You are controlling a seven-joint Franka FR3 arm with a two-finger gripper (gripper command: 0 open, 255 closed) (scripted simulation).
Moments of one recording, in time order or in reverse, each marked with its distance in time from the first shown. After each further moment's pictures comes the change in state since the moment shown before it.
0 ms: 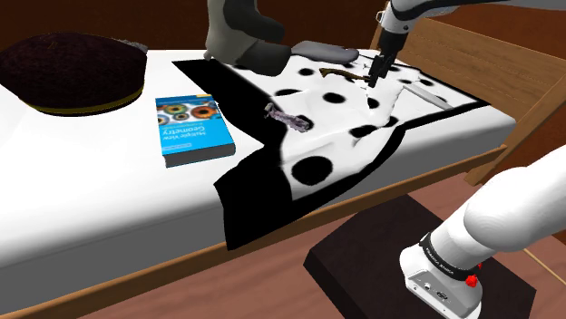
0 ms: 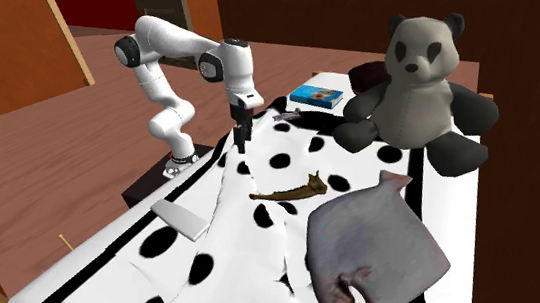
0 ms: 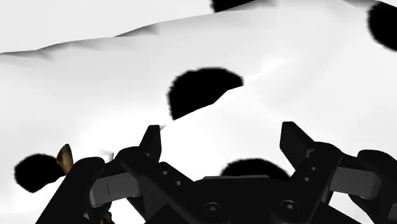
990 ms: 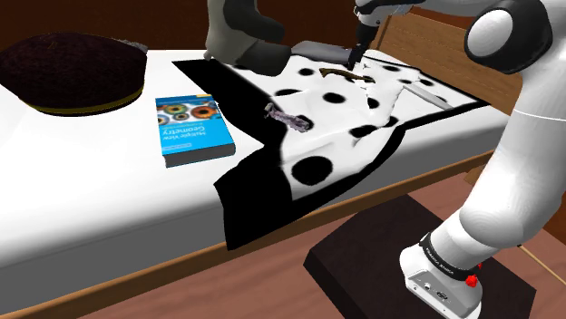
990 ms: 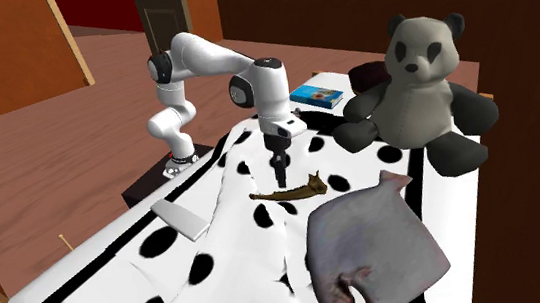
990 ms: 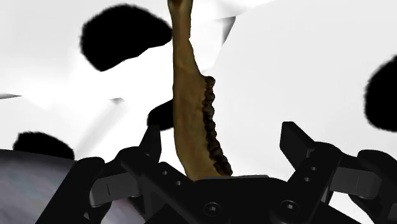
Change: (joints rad) arm -0.088 0.565 -0.068 0.605 0.208 0.048 -0.337
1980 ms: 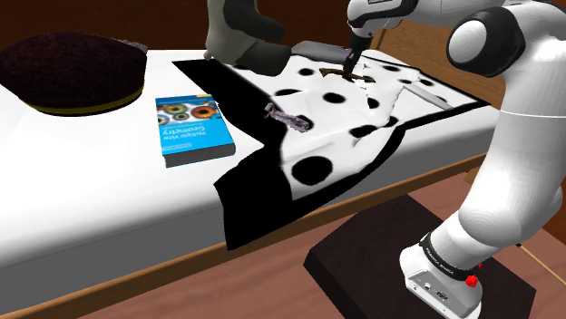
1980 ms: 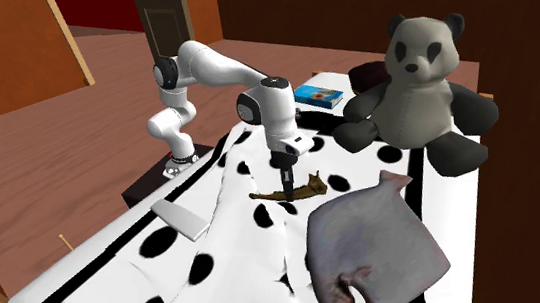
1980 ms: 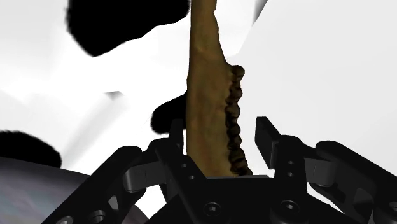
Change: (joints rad) arm -0.023 0.095 0.010 0.029 0.034 0.076 -0.038
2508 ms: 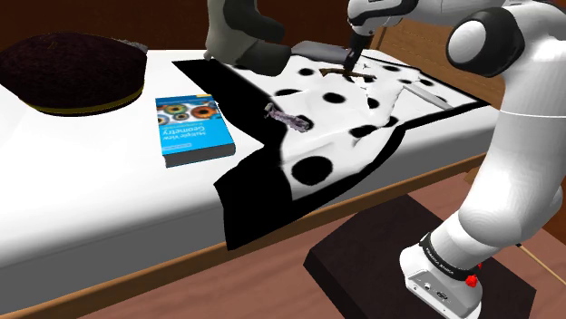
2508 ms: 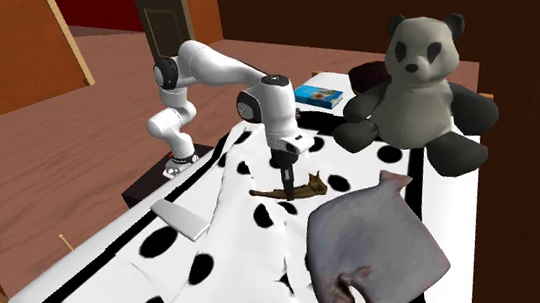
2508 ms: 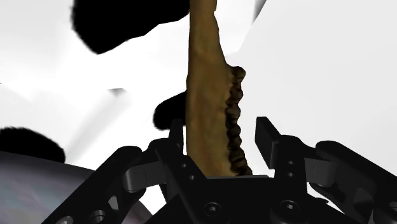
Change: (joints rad) arm -0.001 0.003 0.000 0.019 0.000 -0.016 0.000
